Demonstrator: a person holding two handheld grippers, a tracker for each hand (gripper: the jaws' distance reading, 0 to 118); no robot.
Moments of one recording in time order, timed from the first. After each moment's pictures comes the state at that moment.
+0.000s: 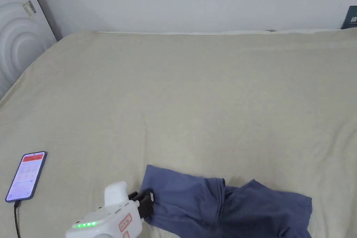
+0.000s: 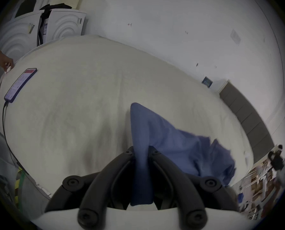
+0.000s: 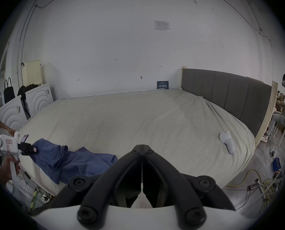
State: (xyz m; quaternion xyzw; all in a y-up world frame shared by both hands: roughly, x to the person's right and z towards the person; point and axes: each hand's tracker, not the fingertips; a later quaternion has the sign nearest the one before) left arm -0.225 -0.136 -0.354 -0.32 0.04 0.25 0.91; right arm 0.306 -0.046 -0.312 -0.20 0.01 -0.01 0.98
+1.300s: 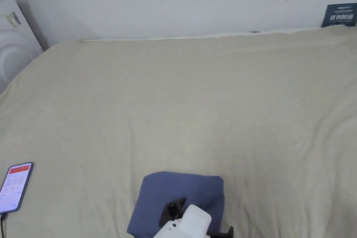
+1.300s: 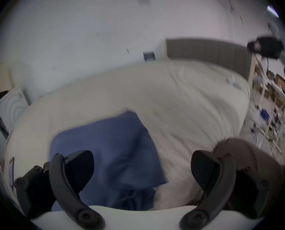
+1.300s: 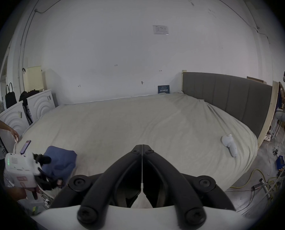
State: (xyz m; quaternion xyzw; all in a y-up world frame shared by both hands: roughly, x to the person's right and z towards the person) left arm -0.063 -0.155 -0.342 -0.25 -0.12 -0.08 0.96; right arm 0.307 -0.040 -0.317 -0.18 0.02 -0.03 0.98
